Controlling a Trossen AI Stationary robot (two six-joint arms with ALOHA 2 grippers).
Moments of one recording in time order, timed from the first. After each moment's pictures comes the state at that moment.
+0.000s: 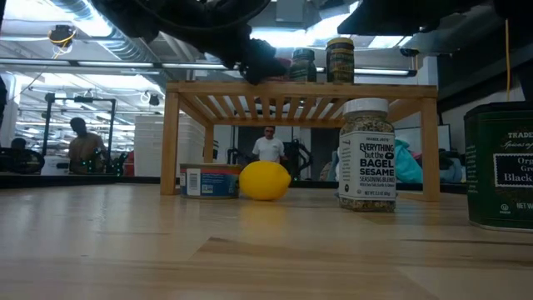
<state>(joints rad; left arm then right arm) -0.07 1.61 0.83 0.69 -0.82 0.59 0.44 1.43 0.61 0.92 1.28 -0.39</state>
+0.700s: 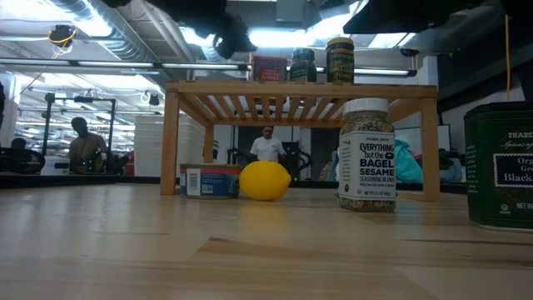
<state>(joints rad) -0.09 1.39 0.83 0.47 -0.97 0.68 0.47 1.43 0.61 0.92 1.34 -0.43</state>
